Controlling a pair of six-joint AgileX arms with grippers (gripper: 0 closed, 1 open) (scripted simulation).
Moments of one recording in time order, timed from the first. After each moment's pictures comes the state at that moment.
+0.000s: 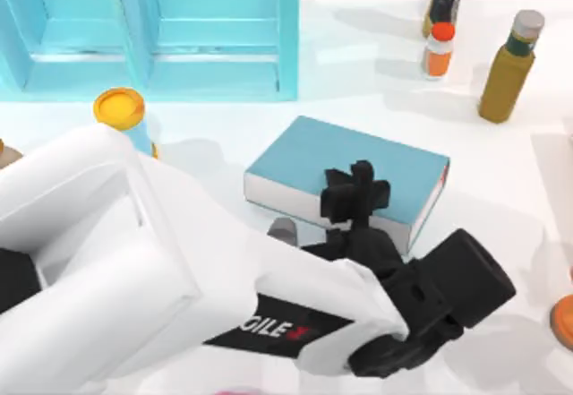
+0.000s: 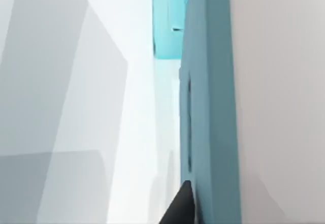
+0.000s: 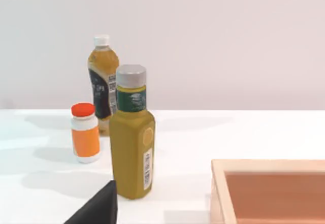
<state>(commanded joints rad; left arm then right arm) -1.14 2.10 1.14 0.08 -1.23 -2.36 0.00 0.00 0.00 0.00 0.00 0.00</state>
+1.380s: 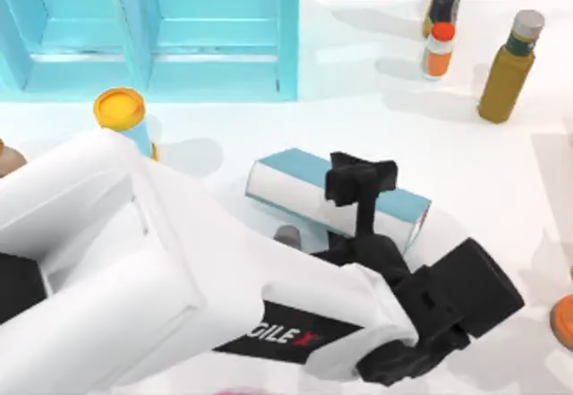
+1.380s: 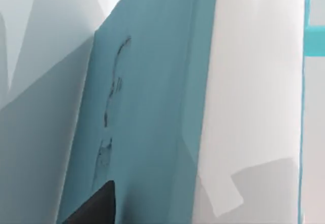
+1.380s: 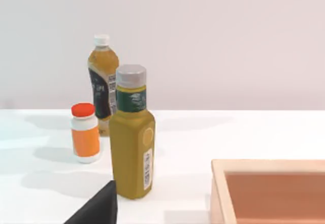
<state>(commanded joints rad) -1.17 2.10 1.15 0.01 -1.24 -2.42 0.00 0.00 0.00 0.00 0.00 0.00</state>
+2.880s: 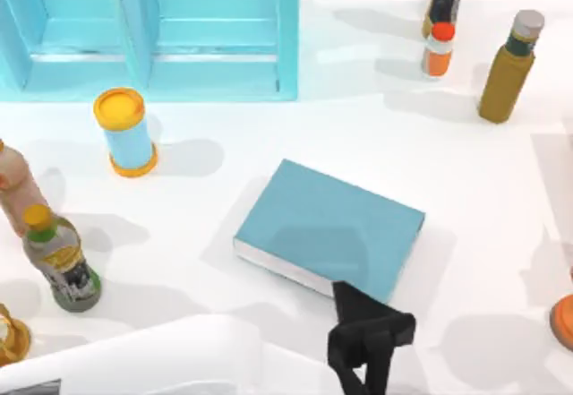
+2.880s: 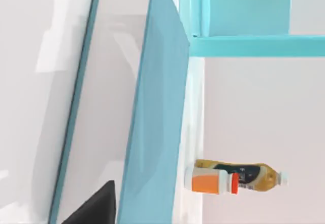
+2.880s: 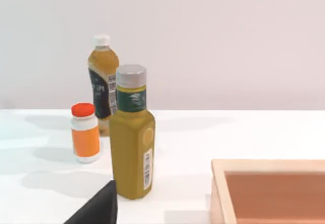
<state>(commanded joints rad) -1.53 2.20 1.37 -1.36 -1.25 -3.71 0.00 0.00 0.00 0.00 0.00 0.00</state>
